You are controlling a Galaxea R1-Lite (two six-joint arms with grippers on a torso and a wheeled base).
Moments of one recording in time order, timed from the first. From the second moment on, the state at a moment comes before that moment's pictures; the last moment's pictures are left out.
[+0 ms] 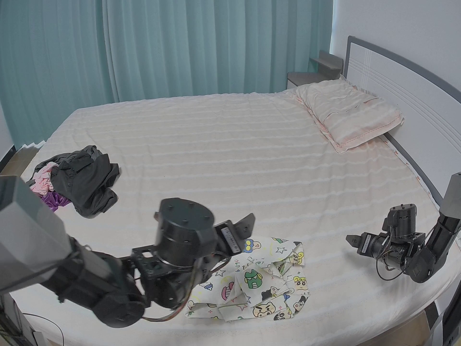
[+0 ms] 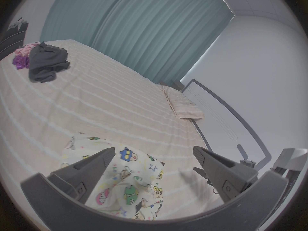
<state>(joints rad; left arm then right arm) -0.84 1.92 -0.71 -0.82 0.39 -0.83 0.17 2.02 -0.34 -1.03 -0.17 0.43</state>
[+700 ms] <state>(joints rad) -0.46 1.58 -0.28 -0.82 -0.11 -1.16 0.53 1.93 -0.41 -1.03 -0.10 0.77</state>
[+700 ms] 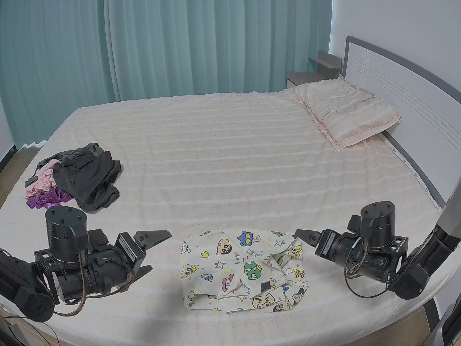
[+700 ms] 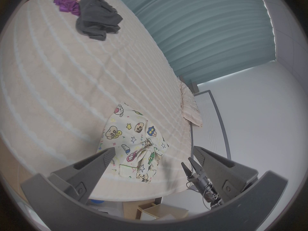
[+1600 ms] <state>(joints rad) -0.29 1.56 -0.24 -0.86 -0.25 -1.19 0.70 2.11 -0.67 -0.80 -0.20 0.77</state>
